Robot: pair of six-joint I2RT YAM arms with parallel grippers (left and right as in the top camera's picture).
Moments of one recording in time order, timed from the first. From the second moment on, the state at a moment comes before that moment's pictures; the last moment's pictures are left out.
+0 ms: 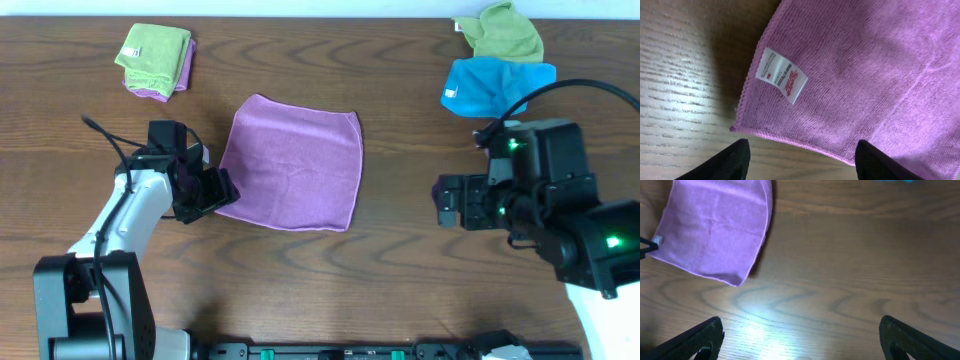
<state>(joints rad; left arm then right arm) 0.03 1.61 0.92 -0.72 0.34 -0.35 0.24 1.12 1.43 -1.34 -0.04 0.20</state>
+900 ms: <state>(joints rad) 0.10 1.71 0.92 -0.62 0.29 -0.34 0.19 1.22 1.43 -1.24 -0.20 0.13</state>
